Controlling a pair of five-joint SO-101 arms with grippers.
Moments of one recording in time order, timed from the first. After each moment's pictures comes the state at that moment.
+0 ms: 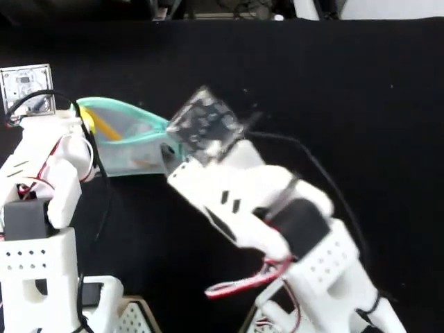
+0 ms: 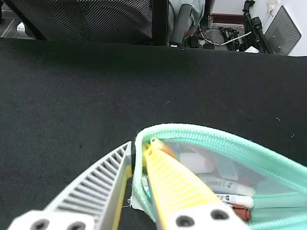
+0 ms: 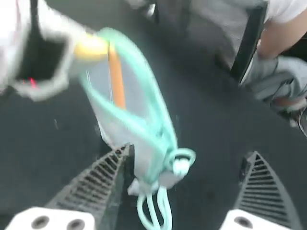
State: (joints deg) left arm -8.5 -47.0 34.3 60.6 1.0; right arm -40.5 -44.7 24.0 62.1 13.8
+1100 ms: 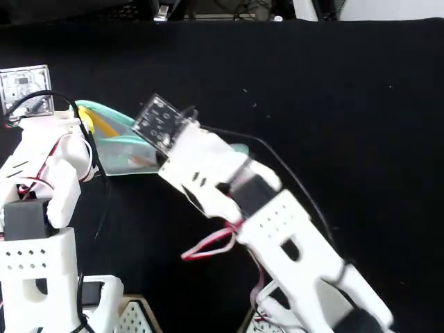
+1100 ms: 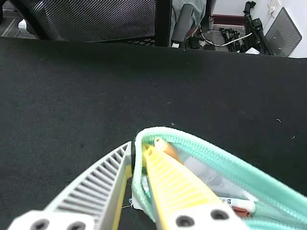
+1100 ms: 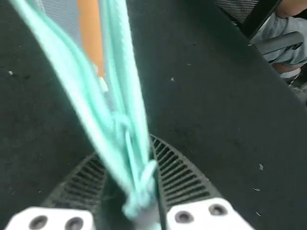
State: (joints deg) left arm -8.7 -47.0 34.3 60.6 1.1; right arm -37.8 -41.1 35.7 47.0 21.4
